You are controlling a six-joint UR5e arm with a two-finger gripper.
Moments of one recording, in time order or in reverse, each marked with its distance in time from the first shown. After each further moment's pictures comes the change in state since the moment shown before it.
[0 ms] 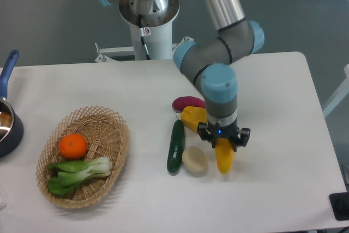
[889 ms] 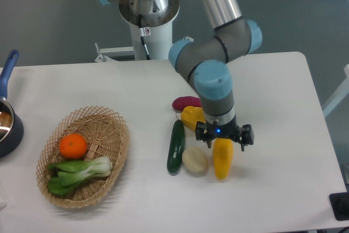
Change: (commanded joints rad) arm 0.093 0.152 -0.018 -0.014 -0.176 0.008
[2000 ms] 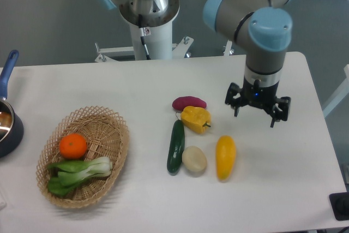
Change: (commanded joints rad) arm 0.114 0.052 0.213 -0.485 -0.003 0.526
